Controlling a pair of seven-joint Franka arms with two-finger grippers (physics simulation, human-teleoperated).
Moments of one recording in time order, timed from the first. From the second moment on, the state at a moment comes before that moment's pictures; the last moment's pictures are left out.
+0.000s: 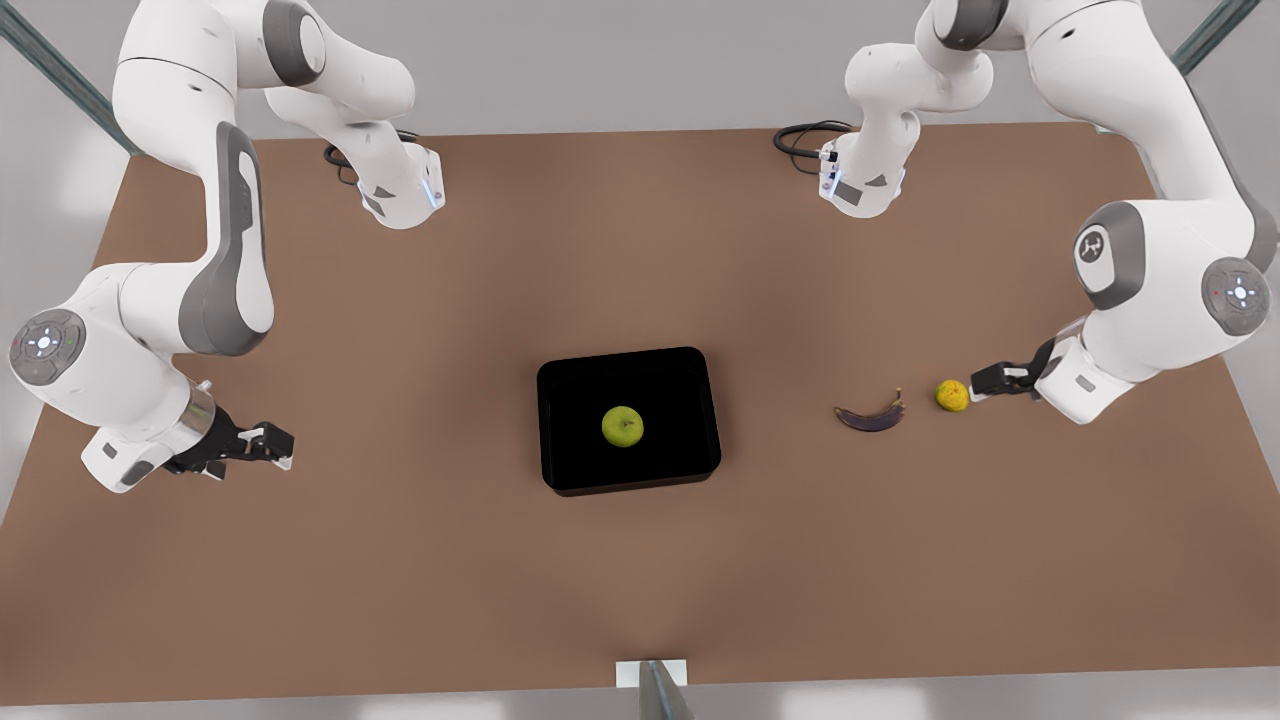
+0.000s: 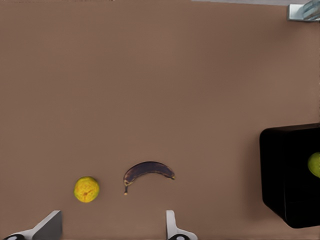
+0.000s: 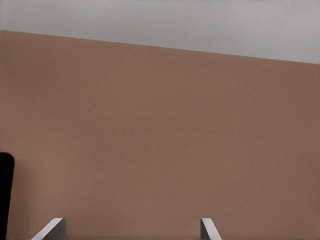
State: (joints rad) left arm -0.12 0.28 0.13 -1.44 -0.13 1.65 0.03; right arm 0.06 0.36 -0.08 -1.41 0.07 1.88 -0.16
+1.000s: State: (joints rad) left arm -0.77 0.89 0.01 -1.10 0.00 1.99 -0.70; right arm 0.08 0.37 -0.09 -1.41 0.05 1.89 -0.20
